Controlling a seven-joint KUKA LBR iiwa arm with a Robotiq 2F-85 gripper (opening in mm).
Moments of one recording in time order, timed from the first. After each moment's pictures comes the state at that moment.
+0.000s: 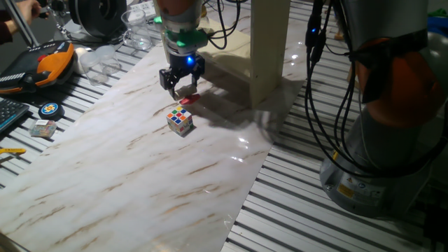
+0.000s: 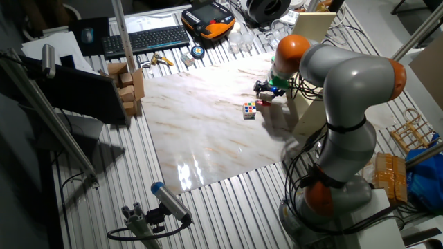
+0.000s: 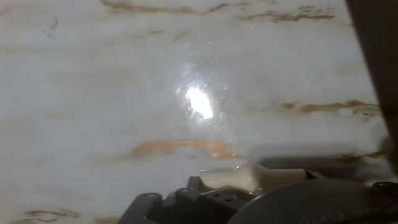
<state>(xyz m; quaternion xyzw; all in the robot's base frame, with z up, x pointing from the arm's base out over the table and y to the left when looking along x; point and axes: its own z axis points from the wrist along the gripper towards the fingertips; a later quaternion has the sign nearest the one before) 0.568 -0.049 0.072 0.23 0.97 0.02 0.06</state>
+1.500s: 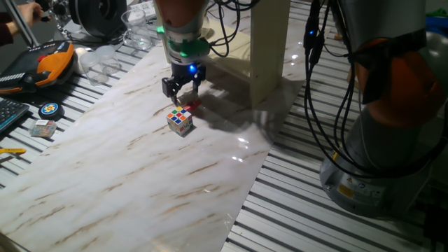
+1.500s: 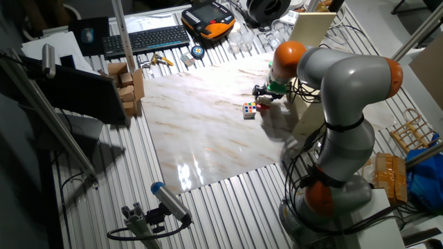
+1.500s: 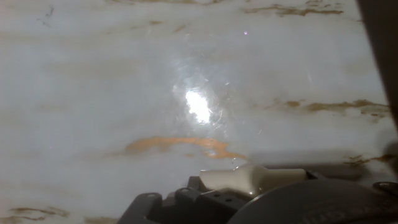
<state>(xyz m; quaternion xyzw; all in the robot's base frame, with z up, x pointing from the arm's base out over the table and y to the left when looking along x) 0.564 -0.045 0.047 0.22 0.97 0.02 0.06</state>
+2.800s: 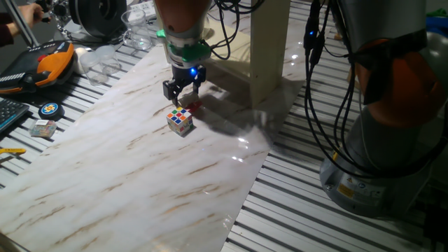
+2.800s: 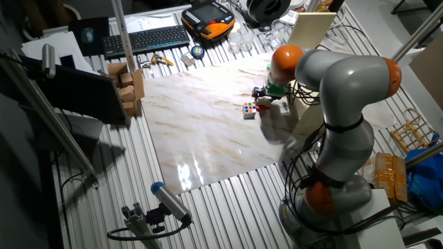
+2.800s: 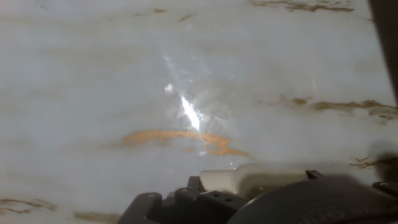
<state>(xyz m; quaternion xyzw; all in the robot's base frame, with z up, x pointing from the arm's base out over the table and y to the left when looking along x) 0.563 -0.045 0.044 0.20 0.98 0.01 0.08</state>
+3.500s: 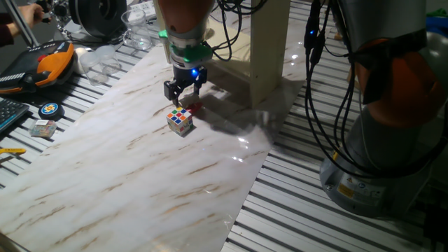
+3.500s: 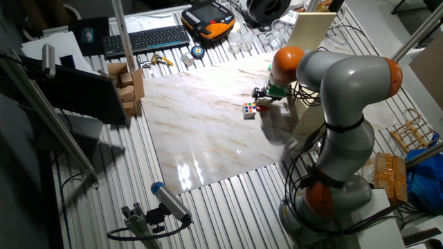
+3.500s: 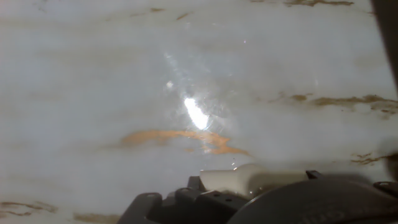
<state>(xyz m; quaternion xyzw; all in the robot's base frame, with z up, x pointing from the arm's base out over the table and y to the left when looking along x) 0.561 -0.045 0.041 0.21 0.97 0.01 0.08</state>
